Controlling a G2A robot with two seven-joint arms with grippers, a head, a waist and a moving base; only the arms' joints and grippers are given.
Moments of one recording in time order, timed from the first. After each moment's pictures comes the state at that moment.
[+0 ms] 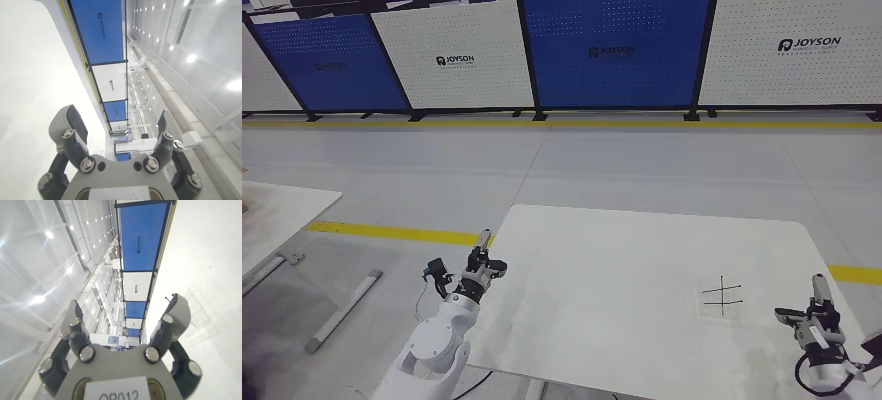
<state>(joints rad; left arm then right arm) 1.73 -1.15 -1.60 -1.80 -0.42 0.00 0.00 -1.73 -1.15 1.60 -1.80 0.42 0.00 0.00</state>
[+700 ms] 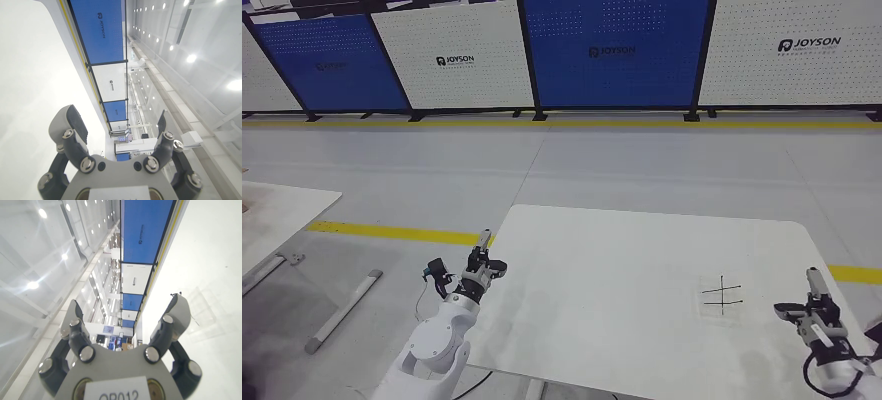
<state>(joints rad) 1.73 -1.15 -1.60 -1.80 -0.42 0.00 0.00 -1.71 -1.13 1.66 -1.82 0.37 0.04 0.23</state>
